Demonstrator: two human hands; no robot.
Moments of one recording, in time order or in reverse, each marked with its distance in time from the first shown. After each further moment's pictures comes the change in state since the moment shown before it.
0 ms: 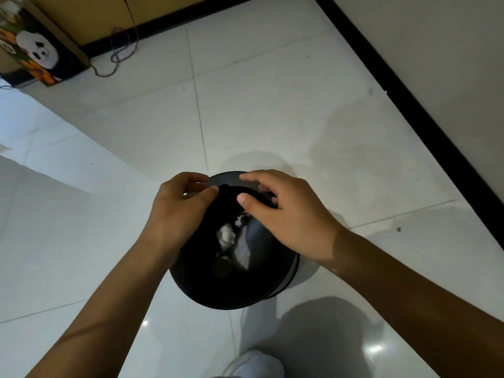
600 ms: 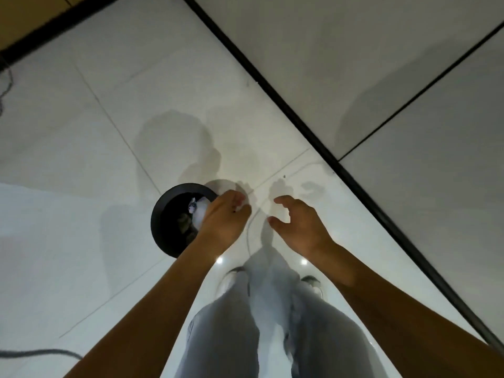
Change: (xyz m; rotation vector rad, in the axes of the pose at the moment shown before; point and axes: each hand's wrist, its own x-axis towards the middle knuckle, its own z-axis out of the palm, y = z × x) left_hand -0.151 0.173 0.012 0.359 -0.622 0.094; right_hand -0.181 -0.151 -0.129 -0.116 0.239 0.743
